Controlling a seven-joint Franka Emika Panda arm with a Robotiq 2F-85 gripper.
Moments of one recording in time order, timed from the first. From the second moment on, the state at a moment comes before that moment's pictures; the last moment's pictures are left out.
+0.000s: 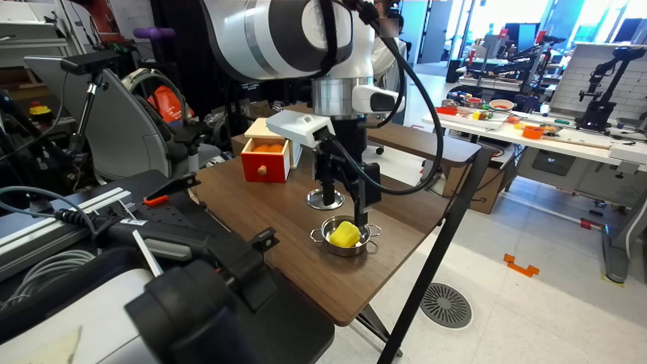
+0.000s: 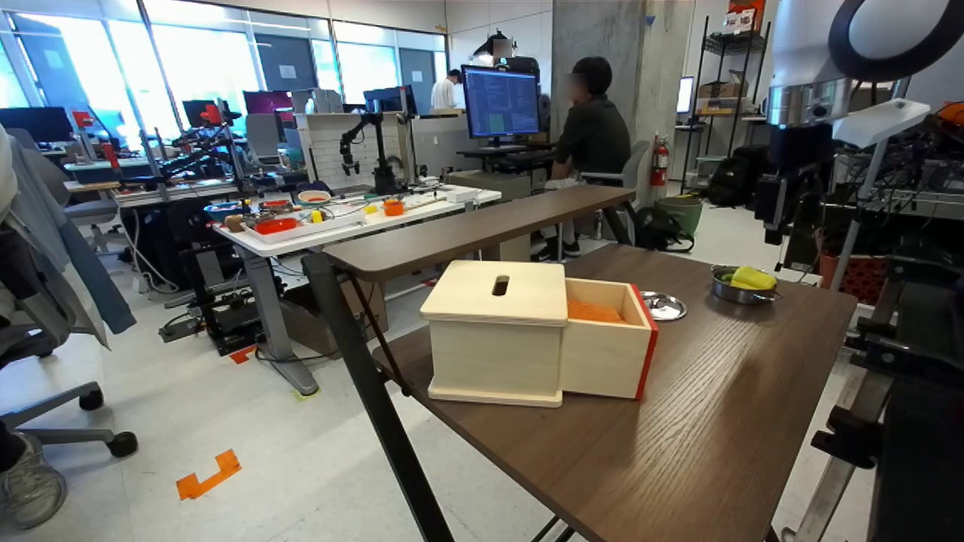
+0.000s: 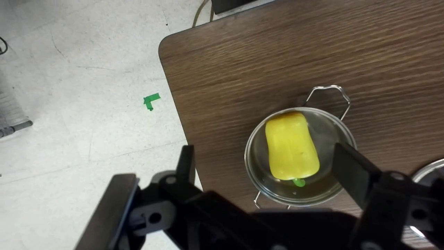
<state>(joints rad) -0.09 0.45 -0.19 -2.30 -0.27 2.71 0.22</state>
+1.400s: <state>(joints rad) -0.02 0.70 -0.21 -2.12 -0.20 2.71 0.24</state>
